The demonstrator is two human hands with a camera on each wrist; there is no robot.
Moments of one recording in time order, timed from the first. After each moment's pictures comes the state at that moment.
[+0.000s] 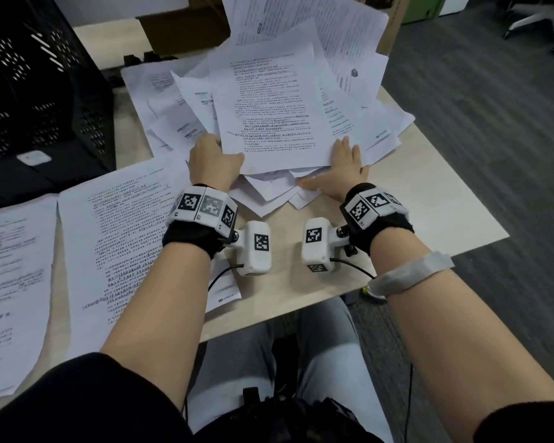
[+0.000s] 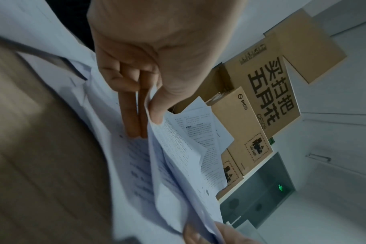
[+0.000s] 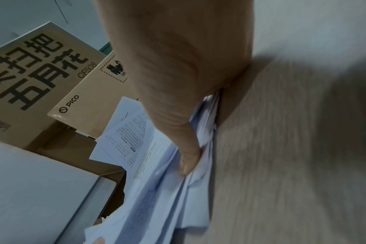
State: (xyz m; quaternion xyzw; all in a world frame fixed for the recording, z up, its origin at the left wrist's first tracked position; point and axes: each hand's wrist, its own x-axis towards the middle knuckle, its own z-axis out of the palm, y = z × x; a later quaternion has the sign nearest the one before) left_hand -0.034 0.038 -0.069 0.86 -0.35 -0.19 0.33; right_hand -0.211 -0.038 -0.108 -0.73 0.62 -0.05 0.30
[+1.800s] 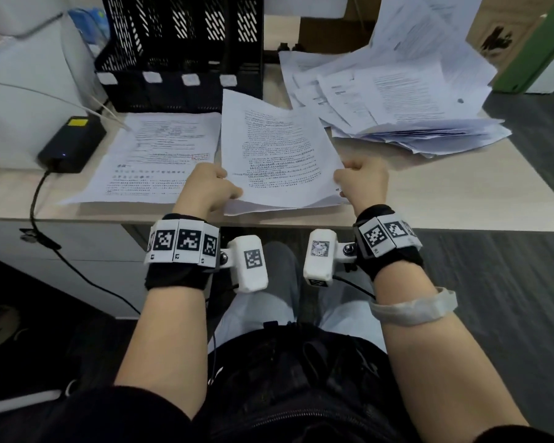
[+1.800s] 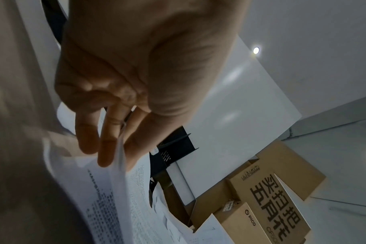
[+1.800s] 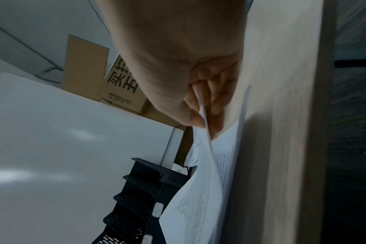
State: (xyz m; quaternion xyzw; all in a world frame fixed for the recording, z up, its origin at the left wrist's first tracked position) left_hand 0.020 0.340 -0.058 0.86 -0.22 -0.26 0.39; right_hand -0.136 0.184 -0.084 -0.67 0.52 -0.32 0.42
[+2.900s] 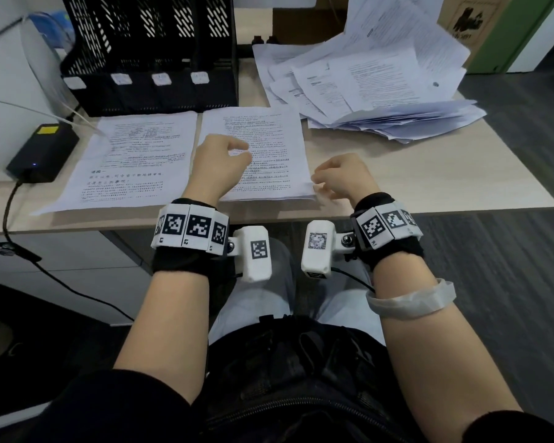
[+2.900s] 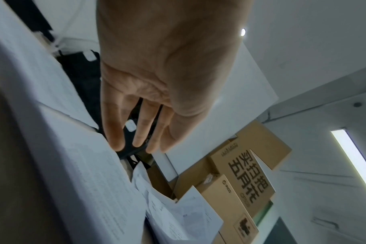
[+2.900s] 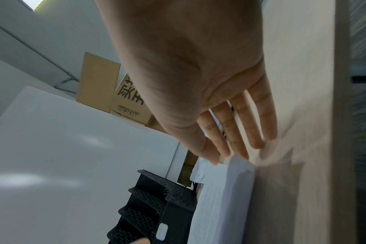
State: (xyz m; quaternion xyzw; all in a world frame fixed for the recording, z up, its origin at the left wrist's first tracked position) left_hand -0.011 0.300 -0.046 0.80 -0.35 -0.17 0.45; right_hand -0.158 0.173 -0.078 -0.70 0.50 -0.18 0.48
